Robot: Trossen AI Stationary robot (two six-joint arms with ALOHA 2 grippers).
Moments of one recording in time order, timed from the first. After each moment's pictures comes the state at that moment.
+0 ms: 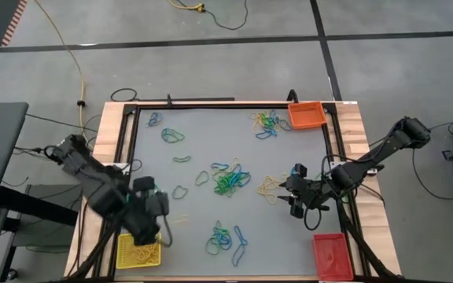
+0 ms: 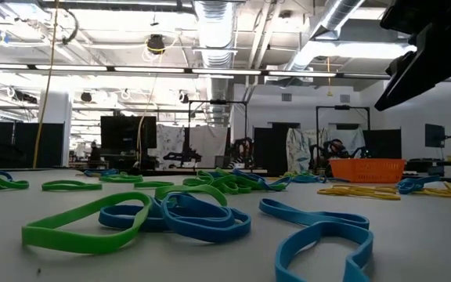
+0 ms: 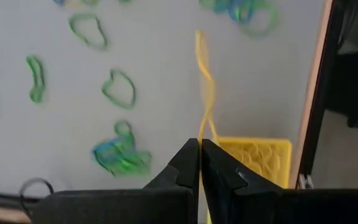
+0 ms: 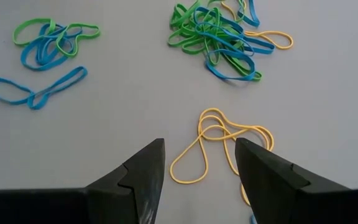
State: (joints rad) left arm -0.72 1.54 1.69 -1.56 -0.19 -0.86; right arm 0.53 1.07 0.61 -0.43 0.49 0.58
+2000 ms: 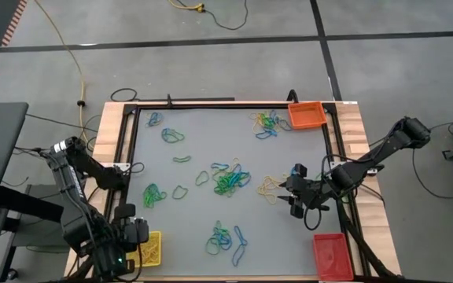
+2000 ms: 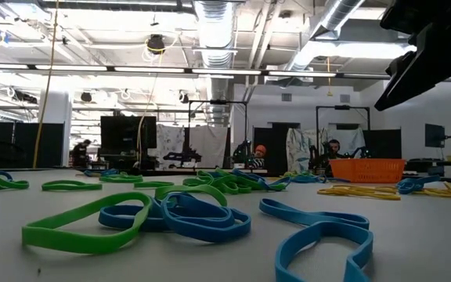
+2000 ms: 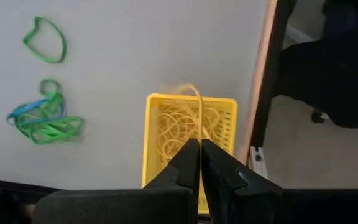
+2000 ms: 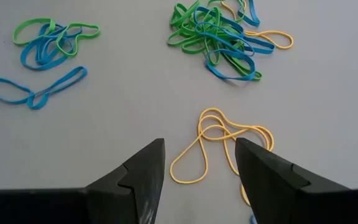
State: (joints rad) left arm -1.01 1.54 1.57 -1.41 -0.19 -1.20; right arm 0.53 1.07 0.61 -0.43 0.49 0.58
